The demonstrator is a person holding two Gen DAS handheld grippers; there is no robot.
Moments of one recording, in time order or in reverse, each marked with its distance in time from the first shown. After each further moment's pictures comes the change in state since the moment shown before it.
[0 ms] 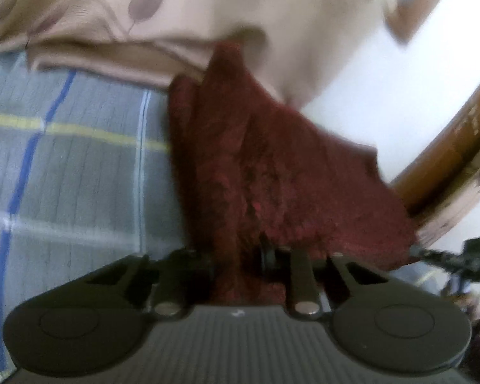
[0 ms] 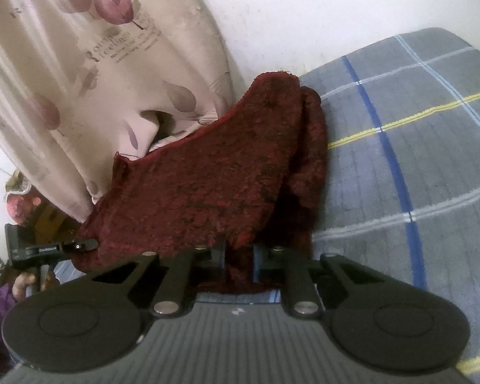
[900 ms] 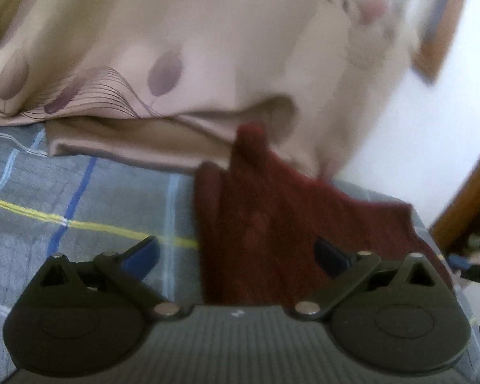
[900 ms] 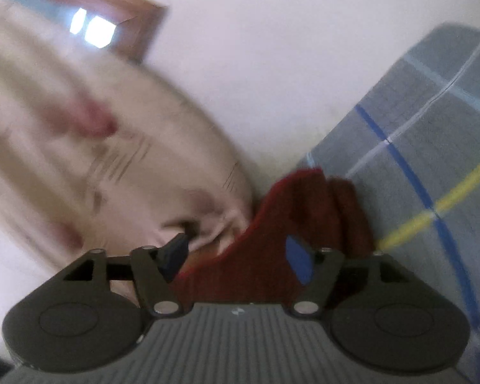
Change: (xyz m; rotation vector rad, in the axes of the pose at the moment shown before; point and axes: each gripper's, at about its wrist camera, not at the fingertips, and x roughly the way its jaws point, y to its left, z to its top) left arm 0.009 -0.010 0.044 0.074 -0.224 0.159; right arm 0.018 -0.009 0.068 0.194 -0.195 0.089
